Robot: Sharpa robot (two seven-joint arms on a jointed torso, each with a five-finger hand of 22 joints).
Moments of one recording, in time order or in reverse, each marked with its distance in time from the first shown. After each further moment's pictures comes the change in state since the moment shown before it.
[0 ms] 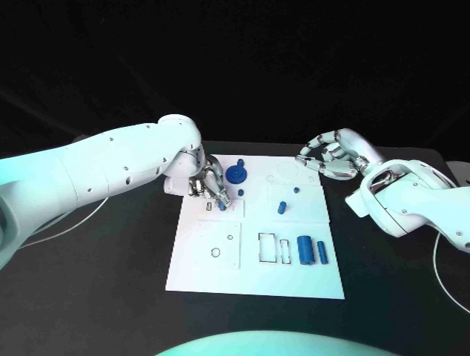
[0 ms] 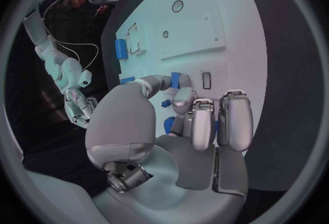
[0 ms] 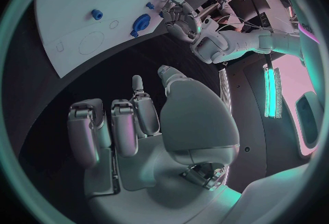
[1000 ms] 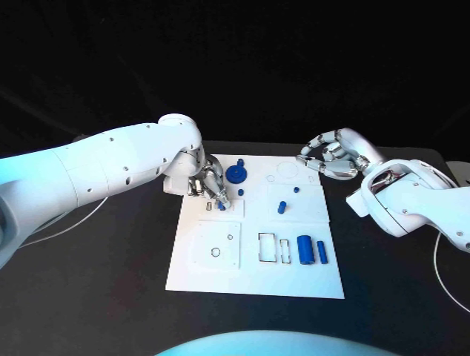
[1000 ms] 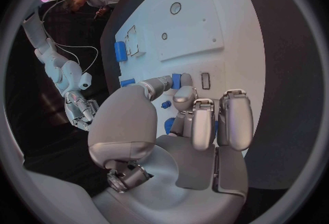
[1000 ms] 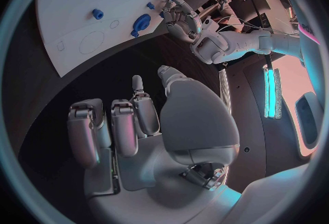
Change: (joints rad) left arm 0.001 -0.001 0.001 0.003 -0.023 0.014 0.009; left_hand -0.022 0.065 0.040 -0.070 -0.363 -0.020 0.020 -0.105 -0.037 -0.035 0.022 -0.026 -0.029 0.000 0.007 0.000 0.000 0.000 0.000 0.000 -0.012 0.000; right arm 0.000 -0.002 0.000 0.000 -0.006 0.000 0.000; right_hand 0.000 0.000 0.003 0.003 0.000 0.000 0.000 0.000 0.001 0.000 0.000 0.000 0.000 0.000 0.000 0.000 0.000 0.000 0.000 0.000 0.000 0.000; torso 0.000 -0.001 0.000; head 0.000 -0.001
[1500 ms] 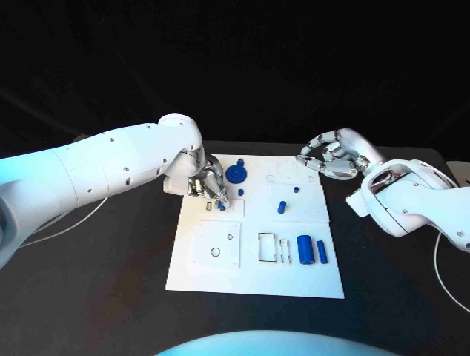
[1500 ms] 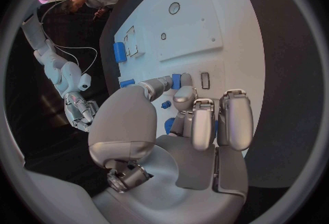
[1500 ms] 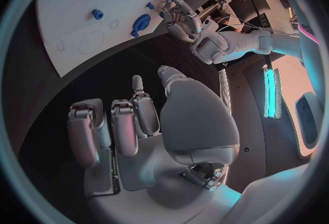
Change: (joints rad) left arm 0.000 0.000 0.000 0.002 -0.013 0.000 0.003; left_hand -0.017 0.017 0.027 -0.015 -0.009 -0.006 0.007 -0.016 -0.004 -0.007 0.007 0.000 0.005 0.000 0.000 0.000 0.000 0.000 -0.003 0.004 0.000 0.000; right arm 0.000 -0.001 0.000 0.002 -0.001 0.000 0.000; right_hand 0.000 0.000 0.003 -0.003 0.000 0.000 0.000 0.000 0.000 0.000 0.000 0.000 0.000 0.000 0.000 0.000 0.000 0.000 0.000 0.000 0.000 0.000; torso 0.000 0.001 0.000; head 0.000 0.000
